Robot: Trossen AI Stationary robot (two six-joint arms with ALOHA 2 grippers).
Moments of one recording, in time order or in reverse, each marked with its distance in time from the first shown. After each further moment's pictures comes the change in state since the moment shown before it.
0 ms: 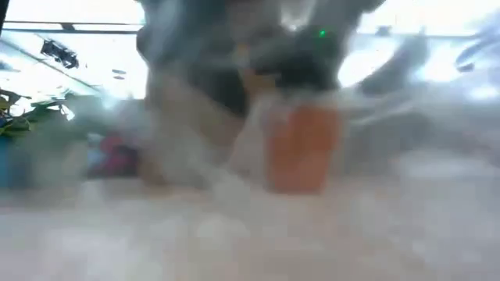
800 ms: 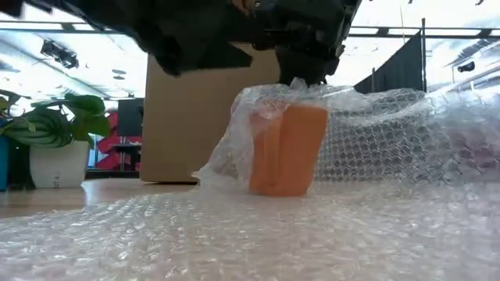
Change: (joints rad) left arm -0.066 -0.122 -0.553 1.148 -0.031 0.053; right arm 0.005 -0.100 0.032 -0.038 -0.039 -0.068
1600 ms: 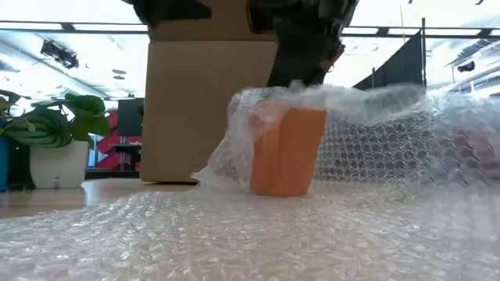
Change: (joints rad) left arm 0.012 -0.419 -0.055 -0.411 0.001 0.061; right arm 0.022 0.021 0.002 0.055 -0.049 0.011
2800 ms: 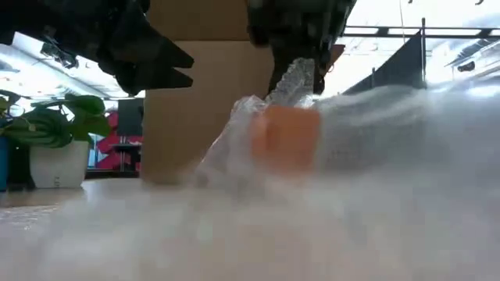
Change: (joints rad) left arm 0.040 0.014 -0.283 0.321 0.047 -0.204; right arm -0.052 0.006 -0.001 -0.036 0.059 0.026
